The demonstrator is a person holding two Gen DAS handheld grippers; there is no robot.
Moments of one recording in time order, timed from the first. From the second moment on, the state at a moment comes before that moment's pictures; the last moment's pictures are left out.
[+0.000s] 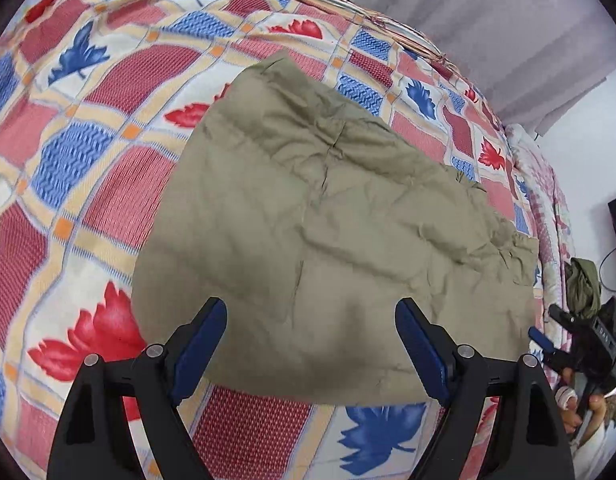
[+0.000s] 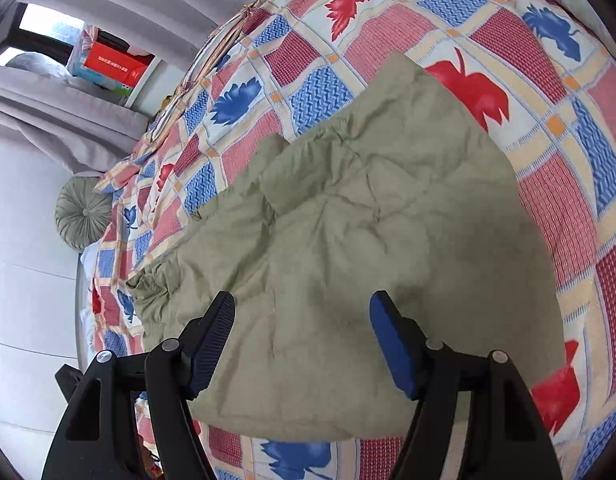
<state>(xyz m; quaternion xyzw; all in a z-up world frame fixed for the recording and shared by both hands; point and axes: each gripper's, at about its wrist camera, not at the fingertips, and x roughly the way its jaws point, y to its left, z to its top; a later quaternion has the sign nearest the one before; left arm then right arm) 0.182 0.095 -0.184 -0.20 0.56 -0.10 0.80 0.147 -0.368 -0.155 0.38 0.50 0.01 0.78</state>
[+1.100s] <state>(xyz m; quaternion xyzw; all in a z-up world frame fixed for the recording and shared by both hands) 0.231 0.079 -0.294 -0.38 0.56 -0.05 0.74 0.127 -0.372 -0.304 0.61 0.44 -0.01 0.66</state>
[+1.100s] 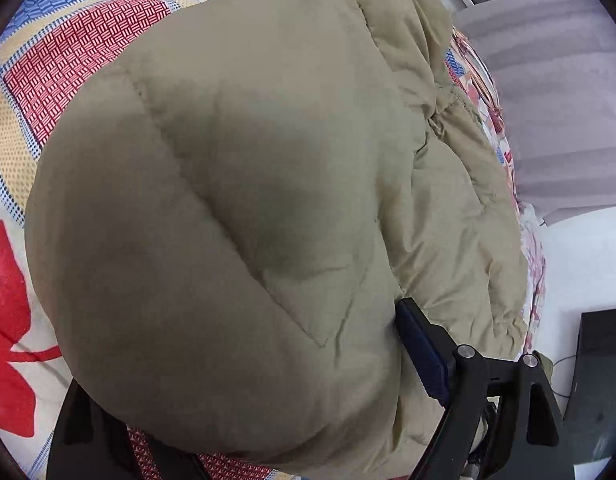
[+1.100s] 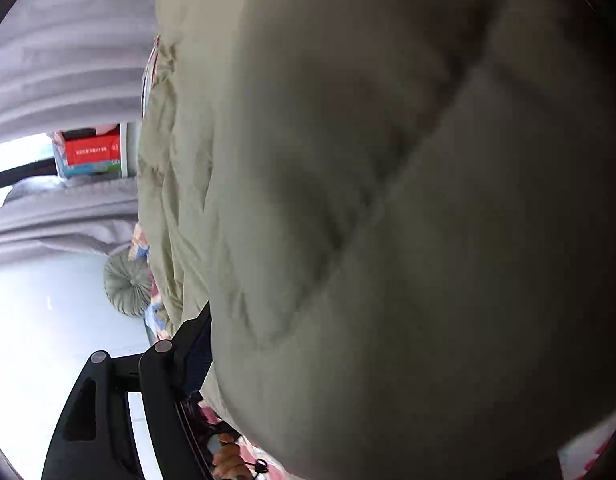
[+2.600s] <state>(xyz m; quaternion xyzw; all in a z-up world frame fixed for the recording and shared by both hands) -0.032 0.179 -0.193 -0.17 0.66 -0.05 0.73 -0.020 -0.319 -0.250 0.54 0.60 -0.01 0.59</state>
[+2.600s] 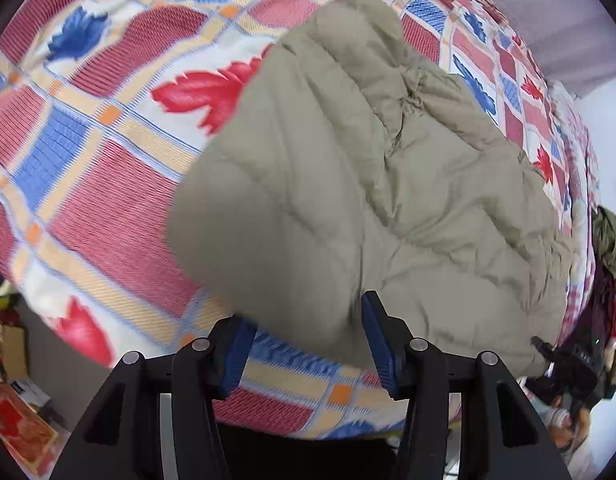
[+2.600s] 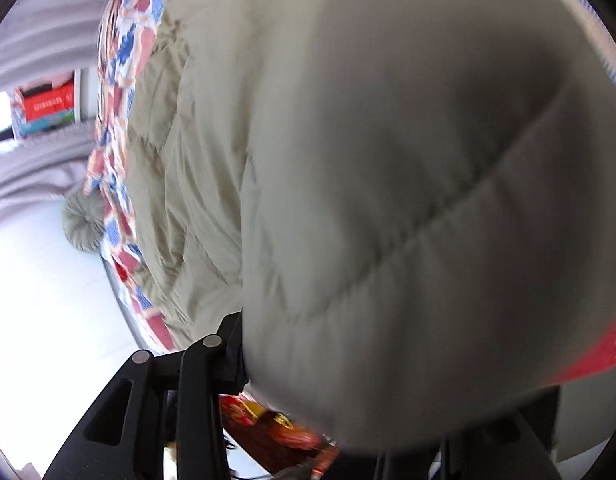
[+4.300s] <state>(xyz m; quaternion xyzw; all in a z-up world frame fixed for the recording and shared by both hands) 0.201 0.123 -0.267 -0.08 0.57 -0.05 0.82 0.091 -0.393 -0.244 0.23 0.57 -0.11 0.78</state>
